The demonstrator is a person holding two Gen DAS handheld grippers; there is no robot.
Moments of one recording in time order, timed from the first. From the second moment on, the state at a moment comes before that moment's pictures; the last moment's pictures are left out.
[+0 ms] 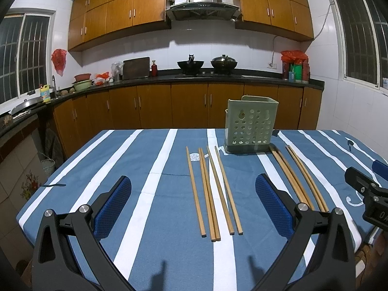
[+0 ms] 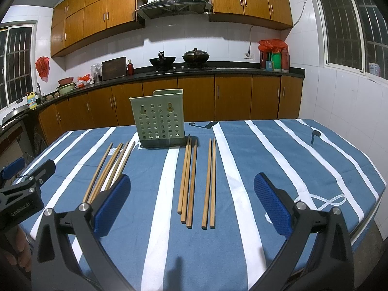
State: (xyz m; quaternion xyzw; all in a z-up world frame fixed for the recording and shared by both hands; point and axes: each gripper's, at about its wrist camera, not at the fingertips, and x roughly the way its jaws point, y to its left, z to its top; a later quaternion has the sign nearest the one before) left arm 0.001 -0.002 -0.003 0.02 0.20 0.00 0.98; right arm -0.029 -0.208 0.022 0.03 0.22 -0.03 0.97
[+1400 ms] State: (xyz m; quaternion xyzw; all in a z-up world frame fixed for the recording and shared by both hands) left arm 0.110 0.027 -0.066 -0.03 0.43 -0.05 0.90; right arm 0.102 -0.266 -0.063 0.11 0.42 -0.04 0.90
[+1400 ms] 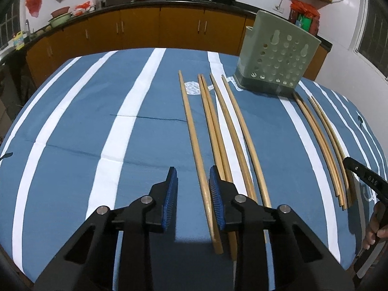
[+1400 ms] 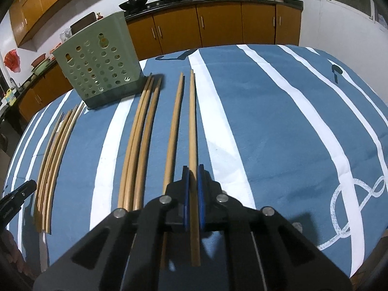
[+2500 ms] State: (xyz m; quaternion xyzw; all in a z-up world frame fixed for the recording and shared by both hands) left arm 0.161 0.032 -0.070 0.01 0.43 -0.01 0.90; right arm 0.143 -0.279 -0.063 0.09 0.41 -0.05 0.91
